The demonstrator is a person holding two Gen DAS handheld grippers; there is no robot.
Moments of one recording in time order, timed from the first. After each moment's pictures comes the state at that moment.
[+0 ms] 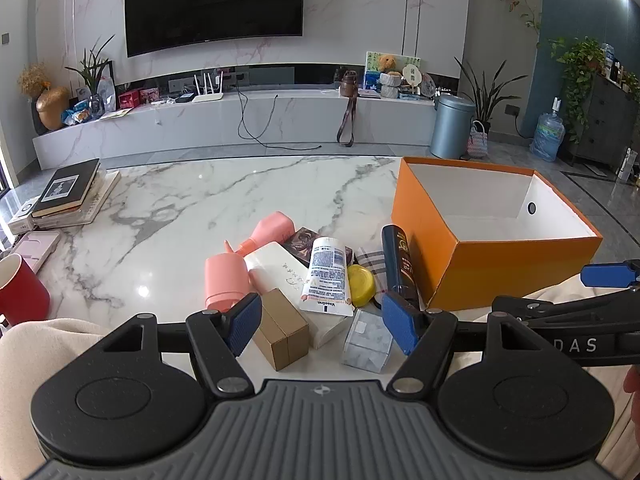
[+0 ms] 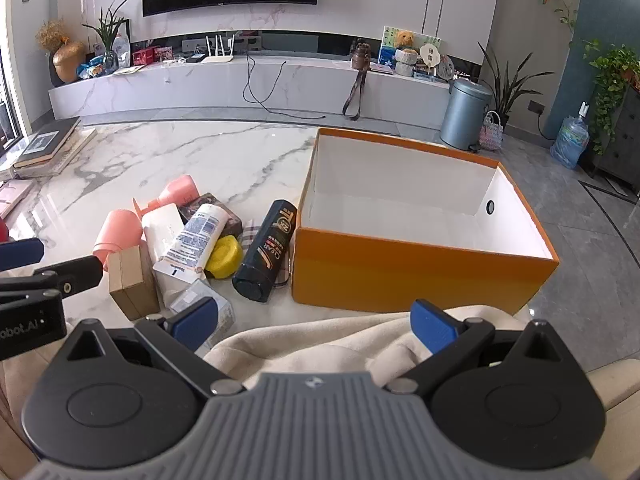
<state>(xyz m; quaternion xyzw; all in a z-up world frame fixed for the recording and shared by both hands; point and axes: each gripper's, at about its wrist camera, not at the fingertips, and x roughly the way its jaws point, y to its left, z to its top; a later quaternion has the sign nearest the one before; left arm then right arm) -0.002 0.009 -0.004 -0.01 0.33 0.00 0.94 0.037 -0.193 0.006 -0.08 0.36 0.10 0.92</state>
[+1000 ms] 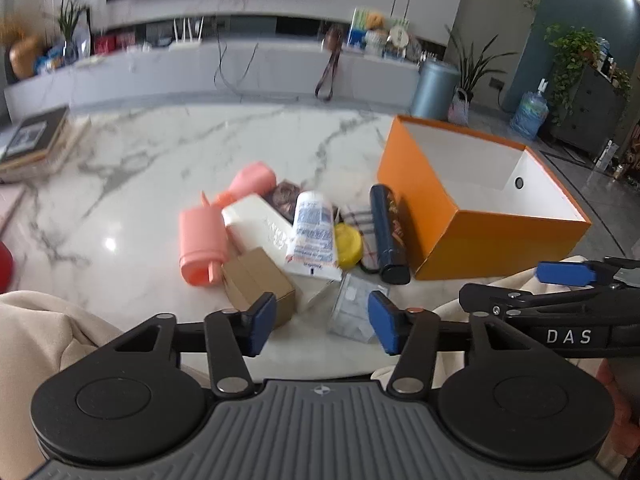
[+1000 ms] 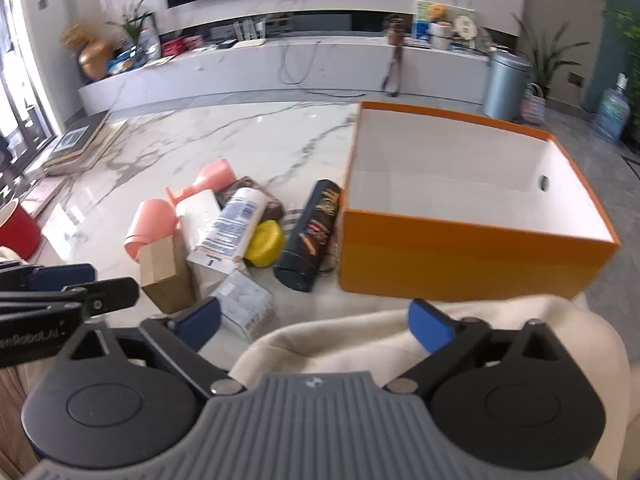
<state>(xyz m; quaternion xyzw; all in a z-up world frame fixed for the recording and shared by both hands) 0.028 0.036 -0.023 -0.06 0.41 -0.04 0.91 0.061 -0.184 -0.012 -0.04 0.40 0.16 0.90</state>
